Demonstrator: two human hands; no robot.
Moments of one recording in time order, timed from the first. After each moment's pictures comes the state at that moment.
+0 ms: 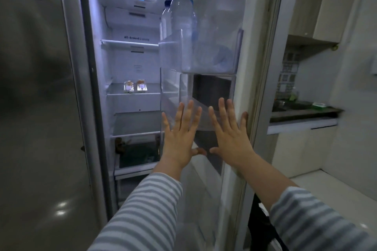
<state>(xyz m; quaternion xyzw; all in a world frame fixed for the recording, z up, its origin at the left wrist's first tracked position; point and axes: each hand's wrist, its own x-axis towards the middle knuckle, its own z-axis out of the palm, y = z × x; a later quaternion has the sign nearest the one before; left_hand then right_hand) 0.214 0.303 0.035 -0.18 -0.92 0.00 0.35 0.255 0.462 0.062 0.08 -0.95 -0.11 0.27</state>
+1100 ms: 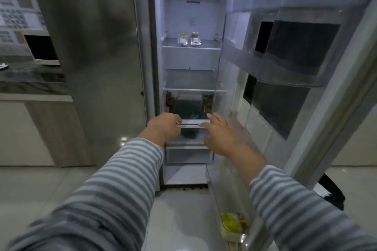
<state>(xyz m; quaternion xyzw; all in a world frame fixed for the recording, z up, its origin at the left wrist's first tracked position) 0.256 0.139 -0.034 0.02 -0.99 -0.14 0.00 0.229 0.329 -0.064 0.26 -0.96 0.07 0.06</state>
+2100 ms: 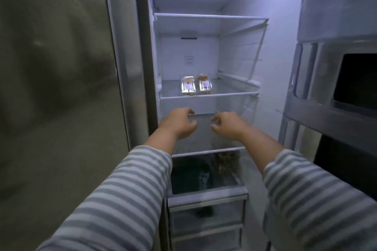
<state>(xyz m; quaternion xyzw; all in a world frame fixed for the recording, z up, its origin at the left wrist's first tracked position) -0.140 0.017 0.051 -0.07 -0.96 -0.23 0.15 -0.173 0.192 0.043 0.13 -0.97 0.15 0.09</state>
